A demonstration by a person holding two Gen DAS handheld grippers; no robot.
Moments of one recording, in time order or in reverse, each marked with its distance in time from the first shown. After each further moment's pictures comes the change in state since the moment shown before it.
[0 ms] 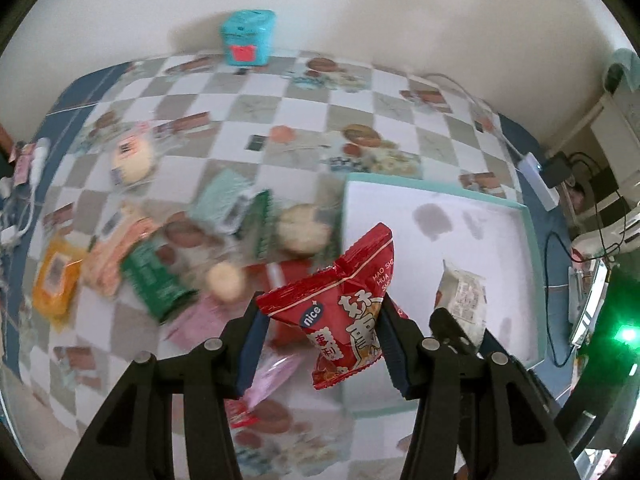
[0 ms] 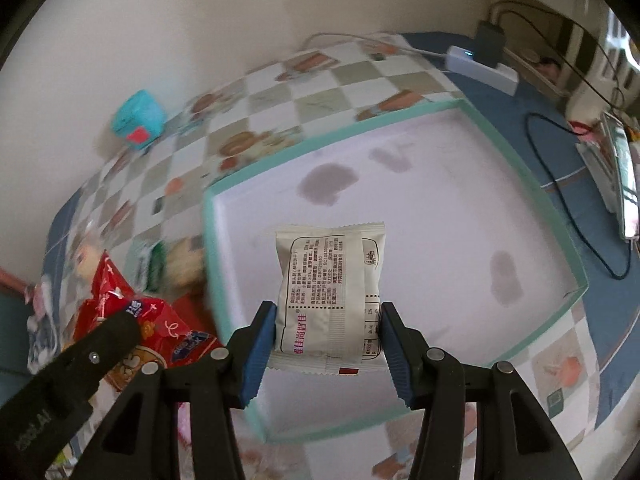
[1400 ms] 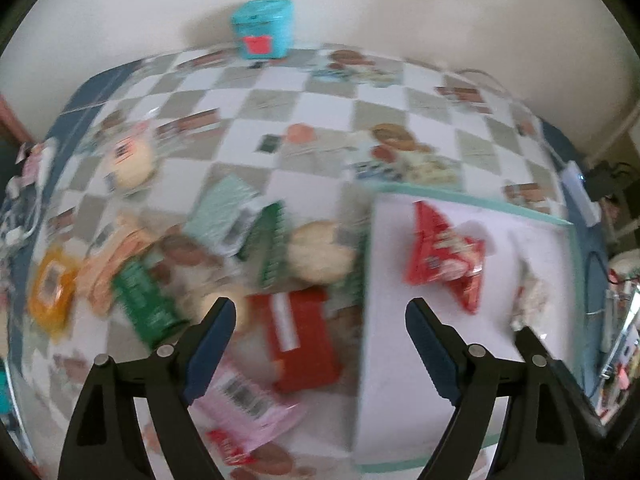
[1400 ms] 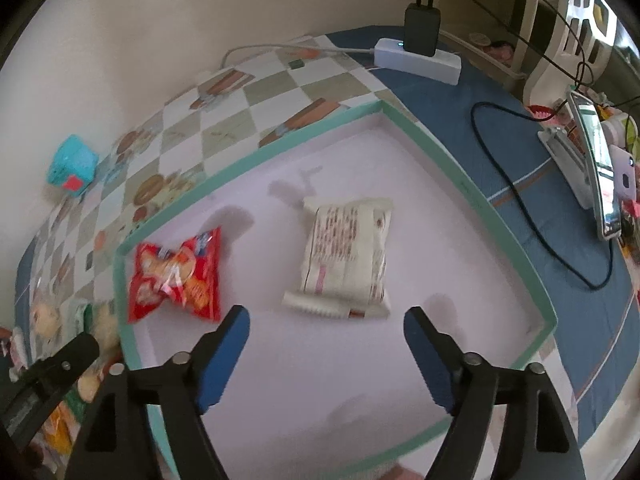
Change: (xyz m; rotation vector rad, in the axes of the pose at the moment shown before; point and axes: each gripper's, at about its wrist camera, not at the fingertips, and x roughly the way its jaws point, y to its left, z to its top) left arm 0.040 0.005 0.012 -0.048 -0.014 0.134; right arm 0.021 -0.058 0.029 0.096 -0.023 -0.097
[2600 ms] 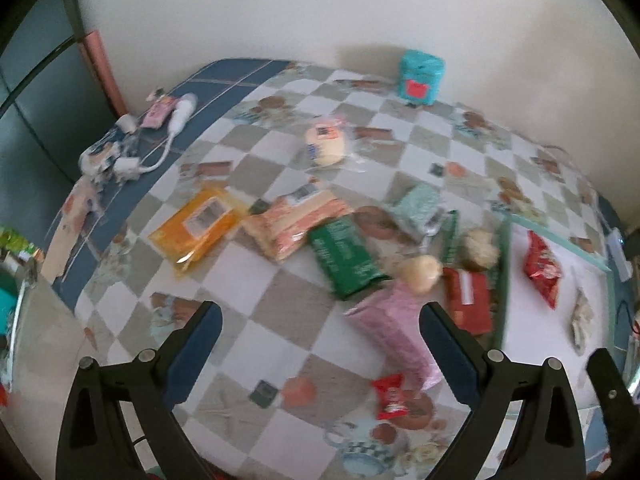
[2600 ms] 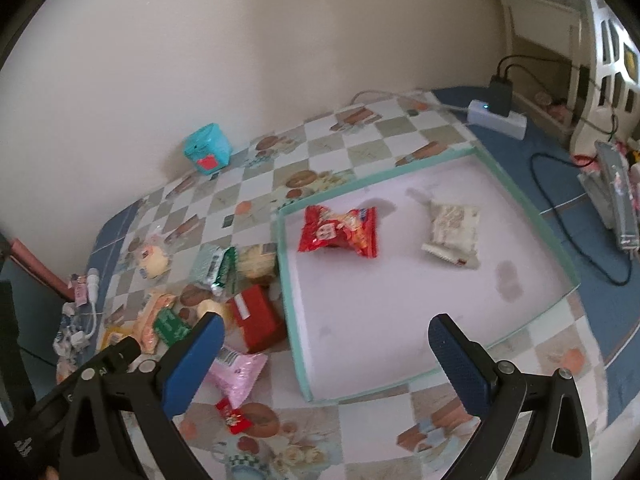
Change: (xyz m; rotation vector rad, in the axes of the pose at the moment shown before) left arm -0.062 0.135 -0.067 -0.240 -0.144 0.180; right arm -0.099 0.056 -0.081 -0.166 -0.165 0.270
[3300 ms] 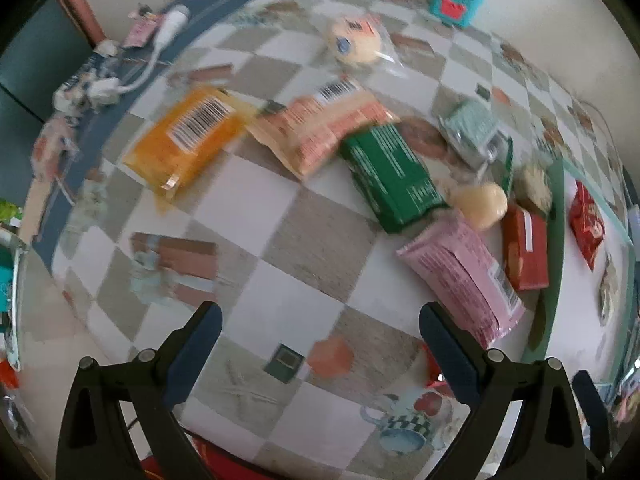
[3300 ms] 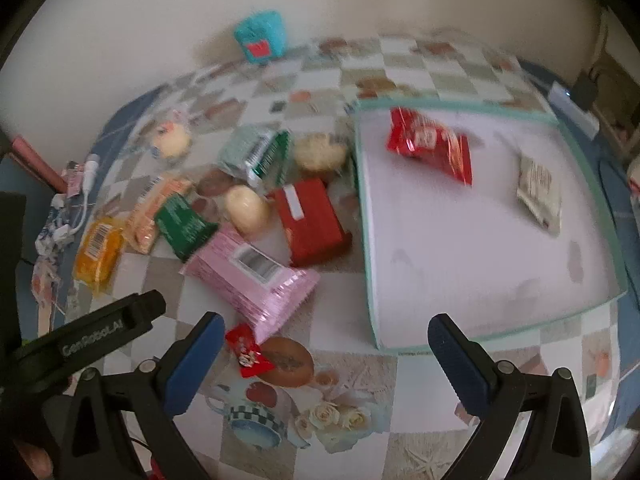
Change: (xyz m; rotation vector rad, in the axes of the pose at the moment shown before) left arm 0.068 0.021 -0.014 -0.003 0.296 -0.041; right arm 0.061 0.059 -0.047 -0.226 0.276 -0.018
